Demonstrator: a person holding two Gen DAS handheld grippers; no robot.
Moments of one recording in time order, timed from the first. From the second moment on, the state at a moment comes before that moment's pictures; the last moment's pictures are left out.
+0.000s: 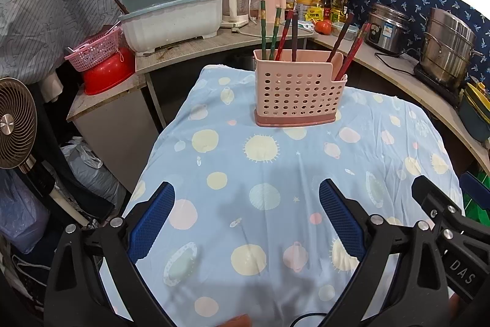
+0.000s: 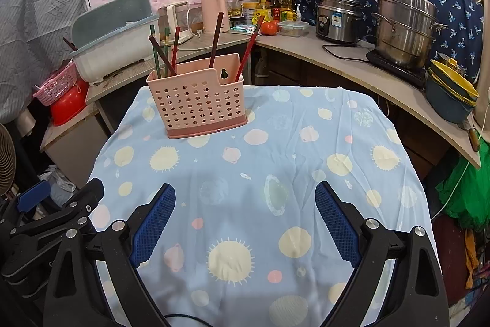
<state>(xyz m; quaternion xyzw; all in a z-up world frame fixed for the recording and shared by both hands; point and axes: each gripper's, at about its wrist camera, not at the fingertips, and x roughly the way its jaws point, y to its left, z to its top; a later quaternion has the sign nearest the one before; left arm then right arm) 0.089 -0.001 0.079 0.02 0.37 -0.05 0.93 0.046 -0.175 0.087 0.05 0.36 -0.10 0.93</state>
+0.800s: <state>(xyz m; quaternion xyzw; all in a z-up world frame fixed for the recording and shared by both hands) 0.089 -0.001 0.080 0.02 0.37 -0.04 0.93 0.046 -0.173 0.090 0.05 0.35 -0.10 0.93</state>
